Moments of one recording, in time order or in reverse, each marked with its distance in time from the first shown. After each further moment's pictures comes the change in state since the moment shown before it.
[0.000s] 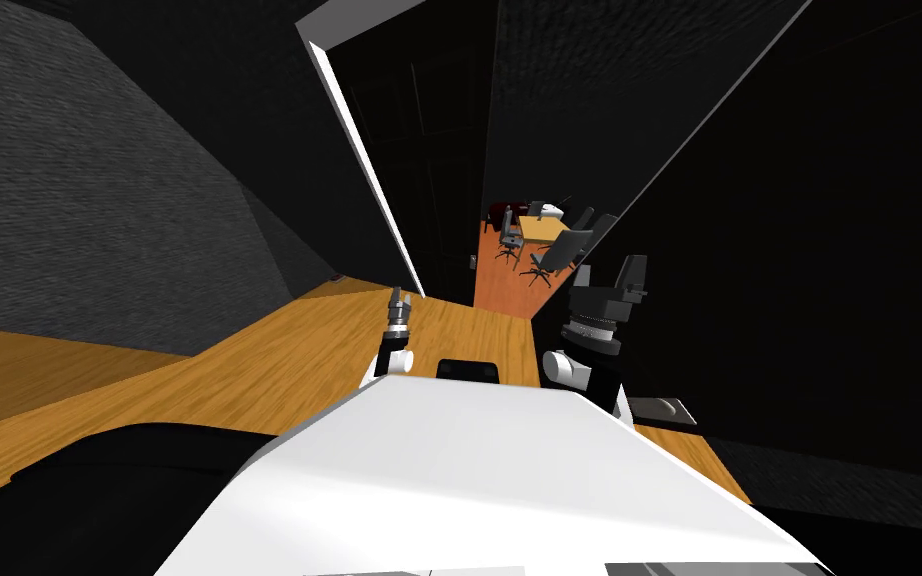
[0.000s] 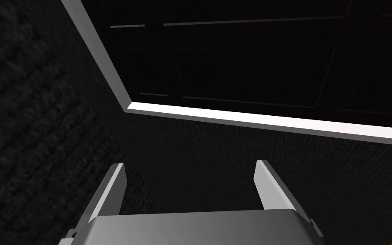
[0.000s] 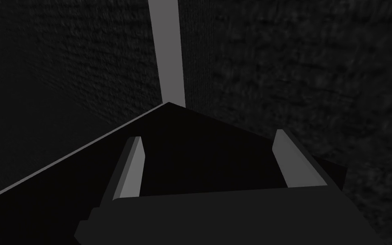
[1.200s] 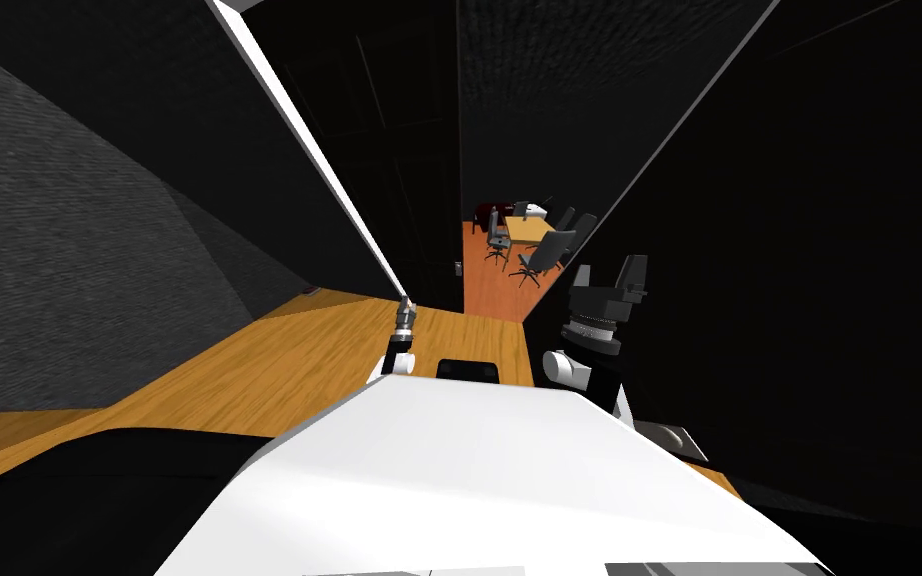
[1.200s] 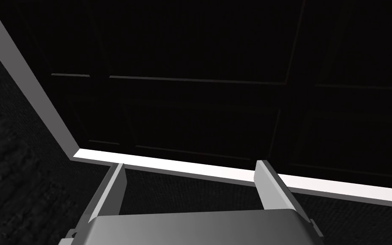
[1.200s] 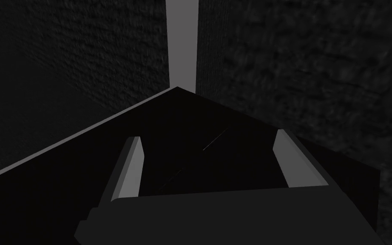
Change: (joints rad) arm -0.077 0.051 -0.014 0.270 0.006 -0.078 0.064
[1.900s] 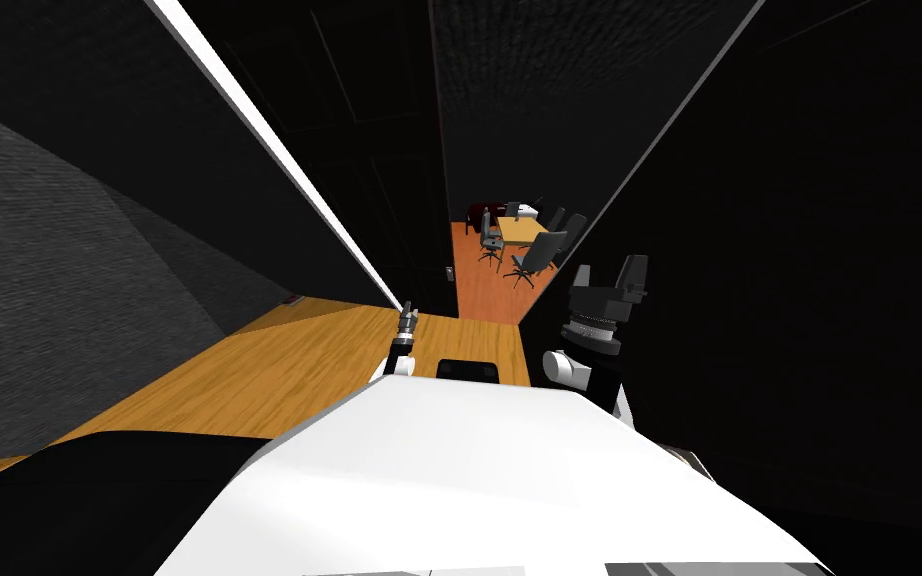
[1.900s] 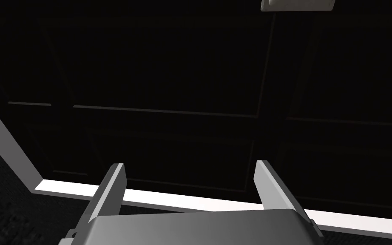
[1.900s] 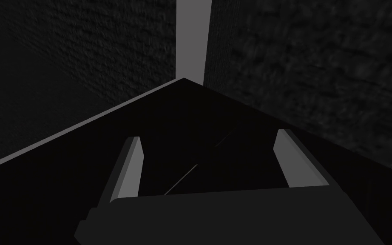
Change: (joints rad) arm -0.037 0.025 -0.011 0.156 0.002 -0.049 0.036
